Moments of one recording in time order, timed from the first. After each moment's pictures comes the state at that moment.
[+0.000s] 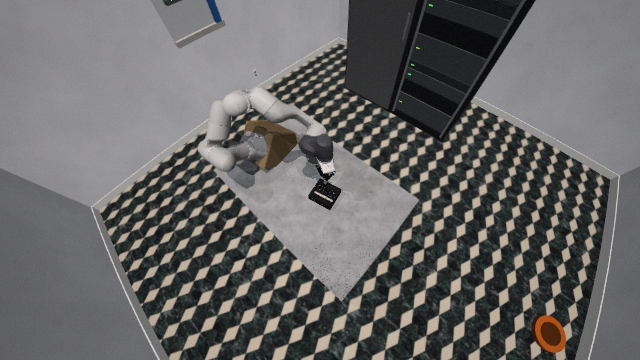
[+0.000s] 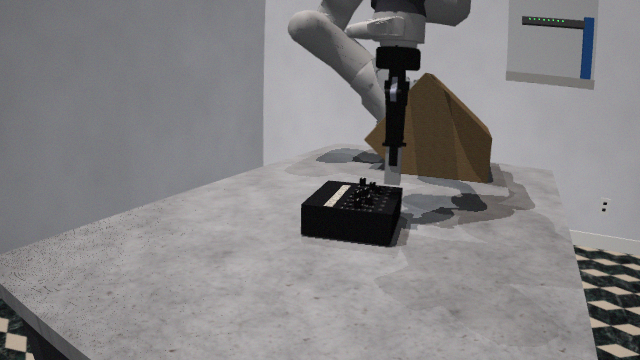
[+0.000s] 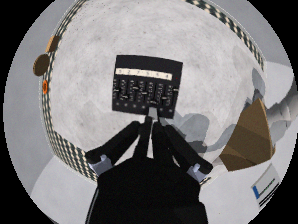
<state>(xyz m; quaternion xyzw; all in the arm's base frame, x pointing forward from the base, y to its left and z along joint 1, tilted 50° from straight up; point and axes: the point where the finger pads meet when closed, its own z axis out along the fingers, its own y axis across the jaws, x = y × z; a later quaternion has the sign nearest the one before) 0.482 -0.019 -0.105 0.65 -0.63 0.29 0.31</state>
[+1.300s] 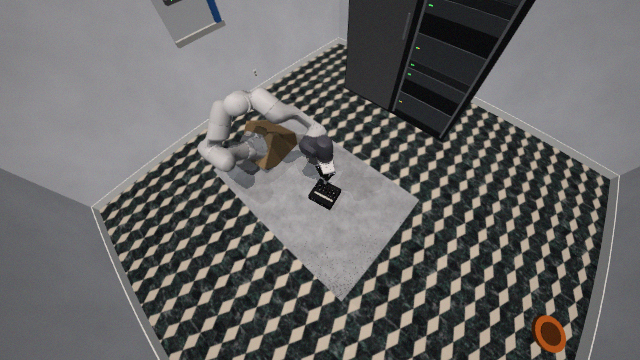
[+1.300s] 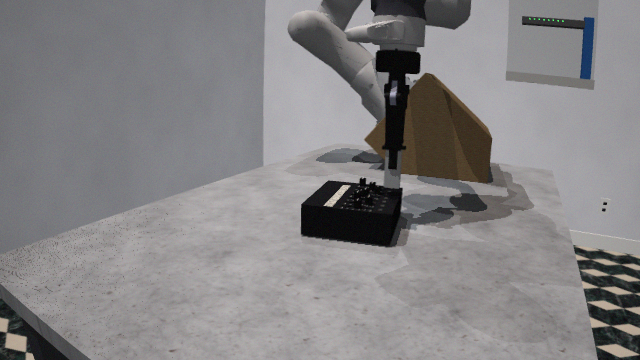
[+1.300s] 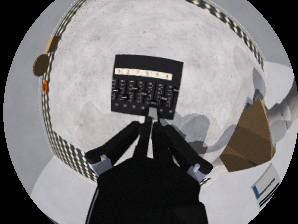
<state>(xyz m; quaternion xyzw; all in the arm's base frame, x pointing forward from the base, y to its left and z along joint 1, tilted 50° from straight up) 0.482 -0.023 -0.109 0.65 -0.63 0.29 0.32</state>
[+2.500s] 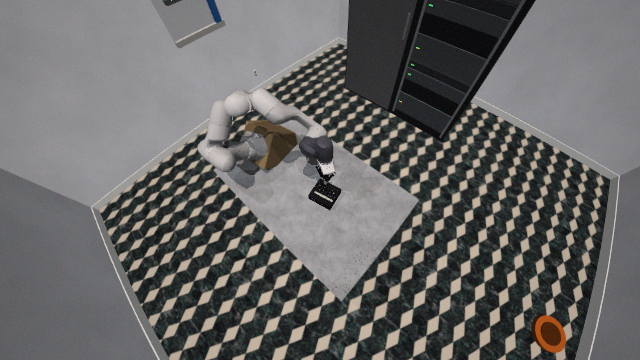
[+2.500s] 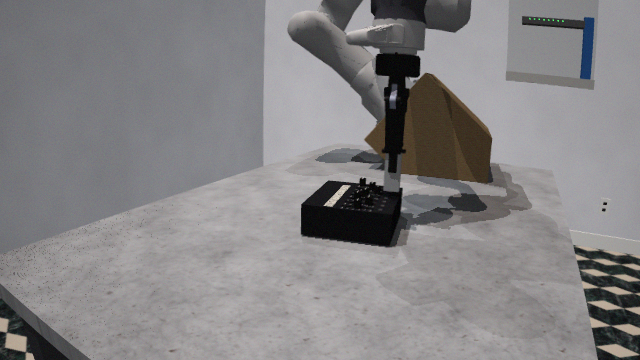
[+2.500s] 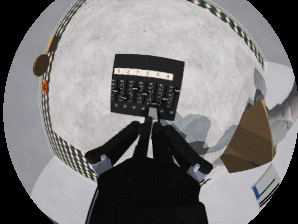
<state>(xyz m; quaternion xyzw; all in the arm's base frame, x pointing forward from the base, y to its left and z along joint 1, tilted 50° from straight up) 0.483 -0.028 -0.112 0.65 -0.63 0.29 0.31</state>
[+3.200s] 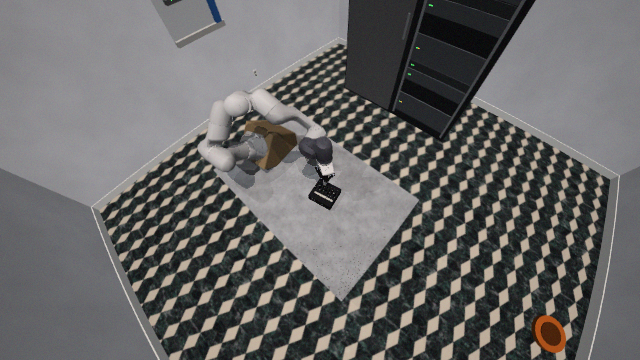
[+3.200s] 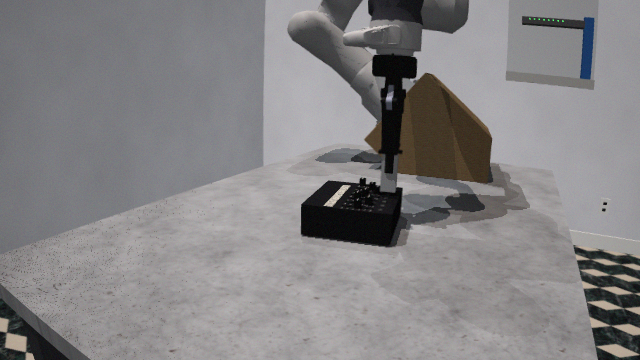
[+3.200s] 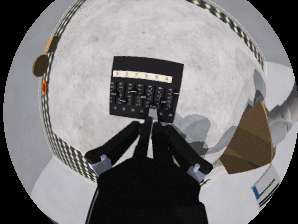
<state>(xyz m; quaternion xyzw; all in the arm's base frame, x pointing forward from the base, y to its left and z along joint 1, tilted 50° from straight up) 0.481 -0.033 -0.109 0.65 -0.63 0.29 0.32</state>
